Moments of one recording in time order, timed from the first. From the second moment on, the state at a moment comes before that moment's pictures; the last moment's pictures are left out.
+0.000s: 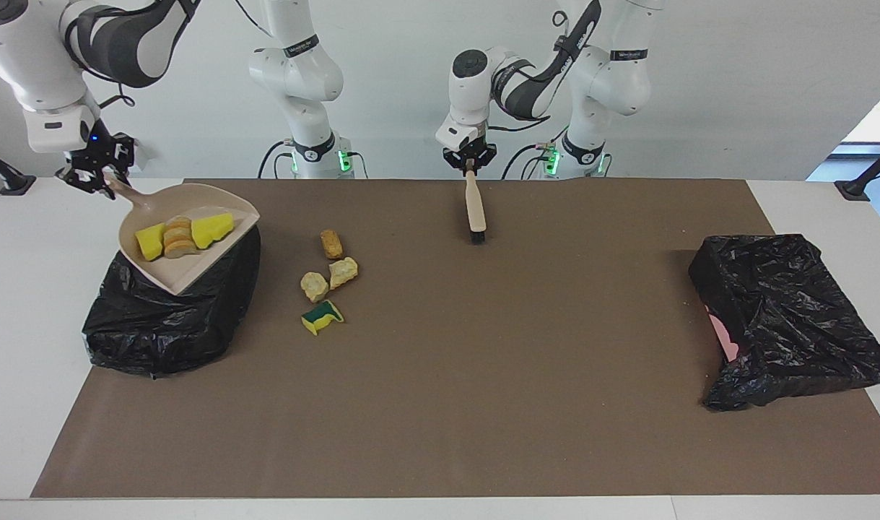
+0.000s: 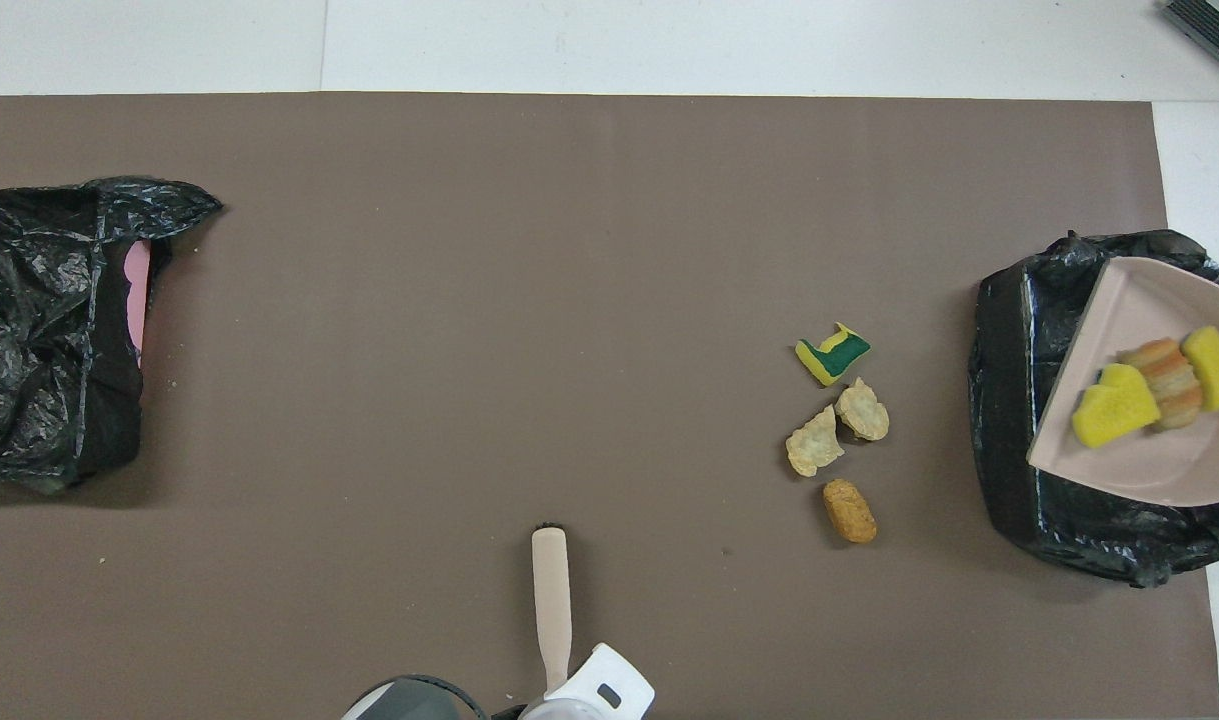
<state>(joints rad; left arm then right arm) -1.03 -0.22 -0.07 -2.52 -0.14 2.18 -1.00 -0.37 -0.17 -0.10 -1.97 -0.23 1.85 -1.50</state>
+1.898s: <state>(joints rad) -0.70 -0.09 -0.04 -2.12 -0.13 1.99 -0.55 -0.28 -0.14 -0.10 -2.07 -0.83 2.10 -1.70</state>
